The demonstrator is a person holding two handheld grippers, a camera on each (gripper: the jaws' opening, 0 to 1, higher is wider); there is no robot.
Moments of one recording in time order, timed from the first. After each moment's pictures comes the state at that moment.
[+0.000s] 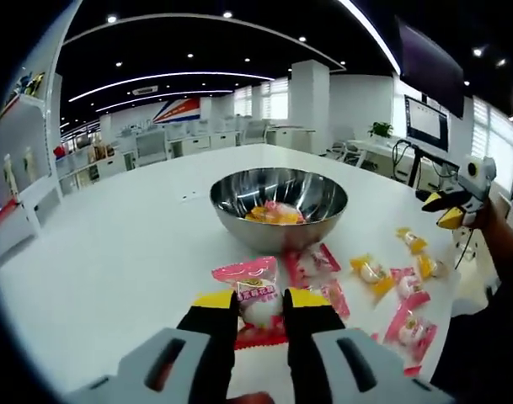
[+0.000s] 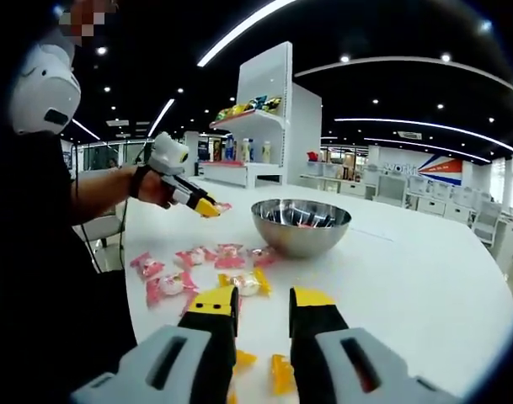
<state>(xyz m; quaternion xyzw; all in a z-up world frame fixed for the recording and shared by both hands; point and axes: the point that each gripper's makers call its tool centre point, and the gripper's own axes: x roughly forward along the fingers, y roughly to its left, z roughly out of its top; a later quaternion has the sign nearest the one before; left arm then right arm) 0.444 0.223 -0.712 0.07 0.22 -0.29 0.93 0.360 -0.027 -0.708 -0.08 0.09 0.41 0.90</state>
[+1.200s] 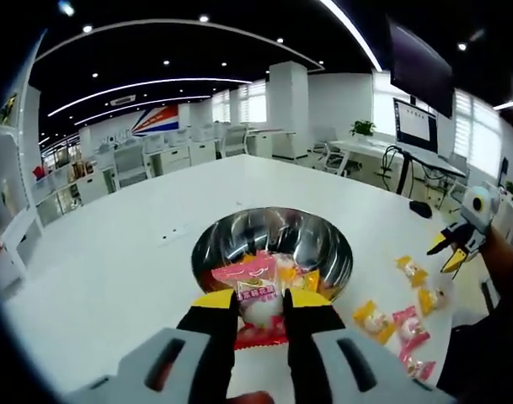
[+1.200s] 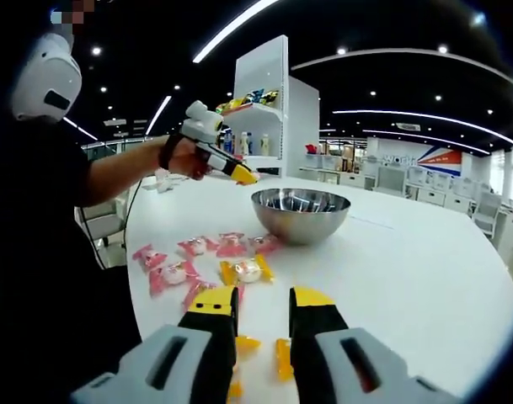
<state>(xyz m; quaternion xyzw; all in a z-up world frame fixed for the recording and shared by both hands) 0.509 0.171 -0.673 0.09 0.21 -0.34 0.91 0.351 -0.032 -0.722 -0.07 0.11 0.41 0.90</state>
